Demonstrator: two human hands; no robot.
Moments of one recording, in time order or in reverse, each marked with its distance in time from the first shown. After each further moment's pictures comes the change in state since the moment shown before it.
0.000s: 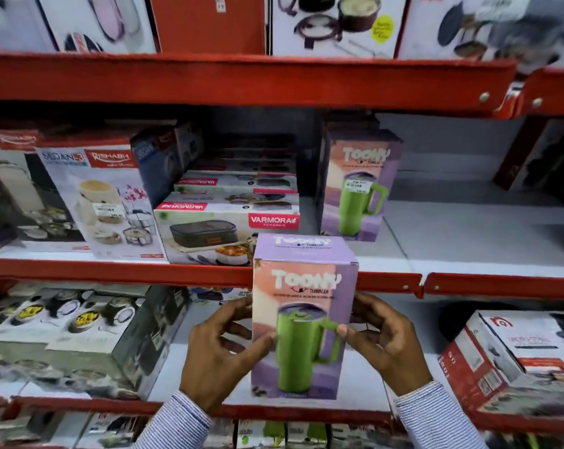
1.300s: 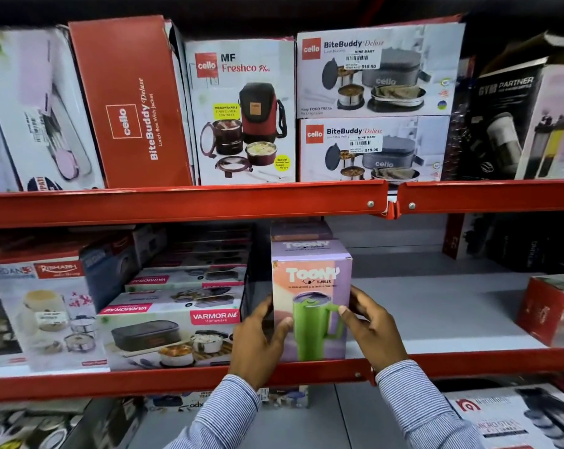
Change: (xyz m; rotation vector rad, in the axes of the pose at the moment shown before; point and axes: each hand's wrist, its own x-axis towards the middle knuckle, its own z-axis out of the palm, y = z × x) left_hand 0.120 0.090 0.120 0.167 0.001 0.211; right_hand 0.124 -0.024 -0.091 -0.163 0.149 -0.136
